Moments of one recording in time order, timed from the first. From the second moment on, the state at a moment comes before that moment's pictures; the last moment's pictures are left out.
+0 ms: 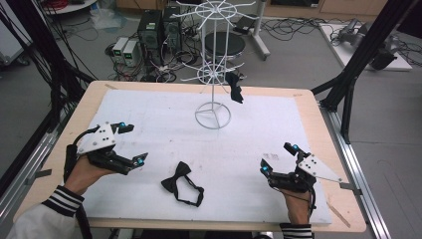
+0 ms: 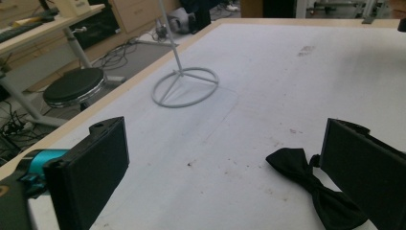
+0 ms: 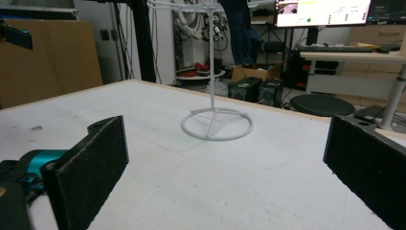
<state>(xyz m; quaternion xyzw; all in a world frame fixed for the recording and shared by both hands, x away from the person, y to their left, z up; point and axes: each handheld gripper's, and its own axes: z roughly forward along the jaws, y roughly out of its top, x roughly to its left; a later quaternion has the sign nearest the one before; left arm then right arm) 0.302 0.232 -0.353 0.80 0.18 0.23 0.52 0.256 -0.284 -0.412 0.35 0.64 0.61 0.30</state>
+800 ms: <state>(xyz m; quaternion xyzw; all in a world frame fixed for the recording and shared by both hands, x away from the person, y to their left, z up) 0.315 0.188 -0.332 0.87 0.14 0.19 0.42 0.250 -0.287 -0.431 0.35 0.64 0.61 0.30</state>
